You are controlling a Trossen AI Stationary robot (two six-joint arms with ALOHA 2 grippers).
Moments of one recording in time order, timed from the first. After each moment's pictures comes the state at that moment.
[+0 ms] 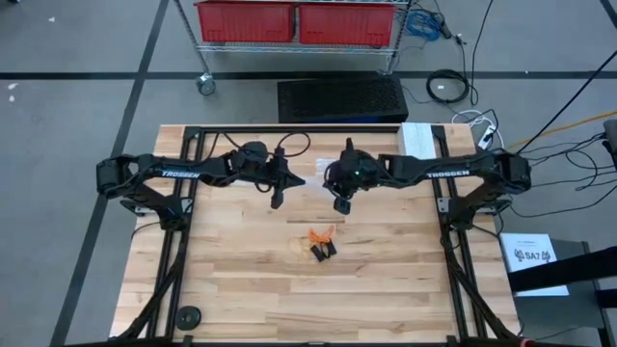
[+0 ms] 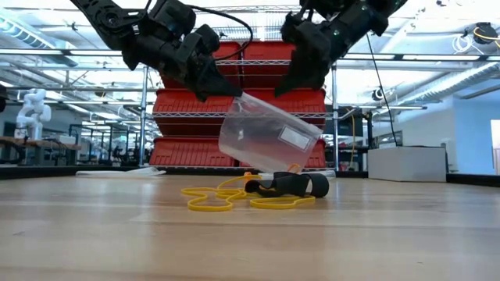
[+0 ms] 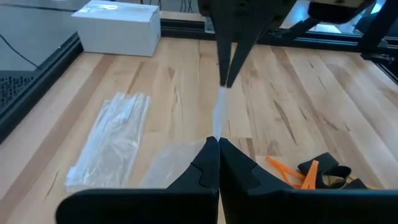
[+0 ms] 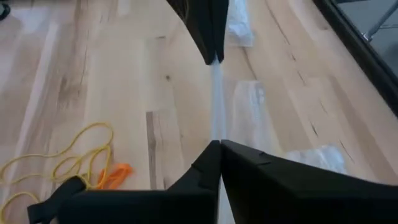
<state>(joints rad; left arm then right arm) 0.32 1.40 0.73 0.27 0.34 0.08 -0.15 1.50 1.03 -0.21 0.01 0.04</state>
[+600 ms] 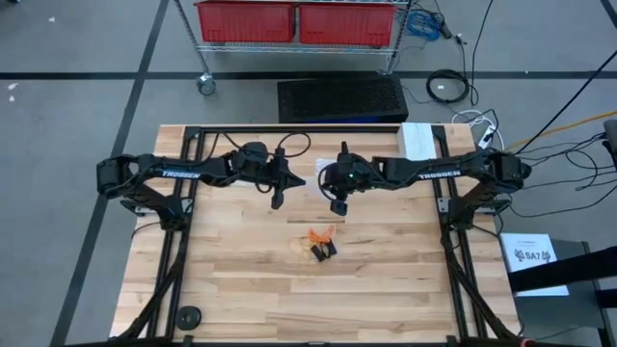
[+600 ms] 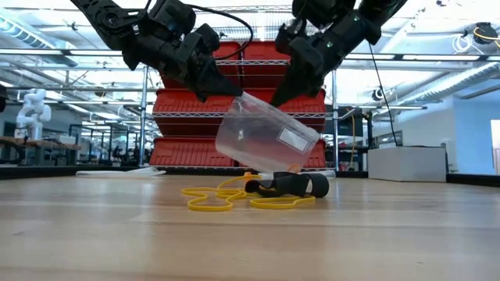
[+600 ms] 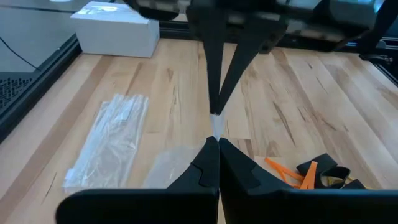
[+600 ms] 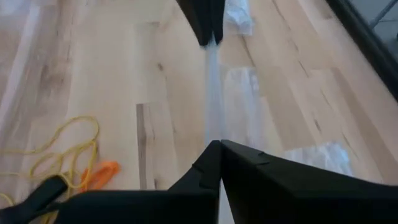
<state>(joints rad) 0.32 1.40 0.73 0.28 0.33 0.08 -0.15 1.57 1.03 -0.18 0.02 0.02</state>
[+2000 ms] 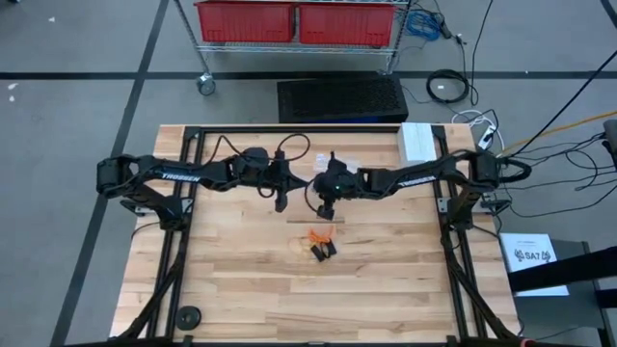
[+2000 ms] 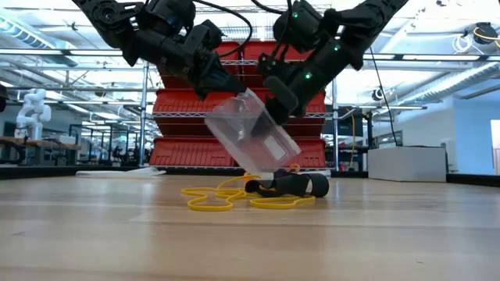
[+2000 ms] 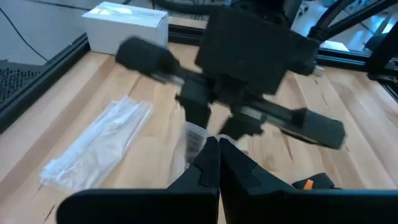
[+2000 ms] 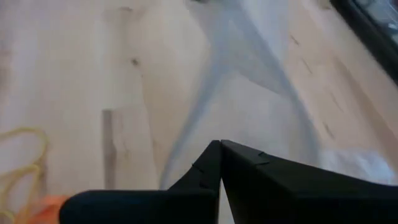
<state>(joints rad) 0.26 1.40 0.73 0.31 0.23 -0.02 -0.12 1.74 1.03 -0.01 0.17 0.03</state>
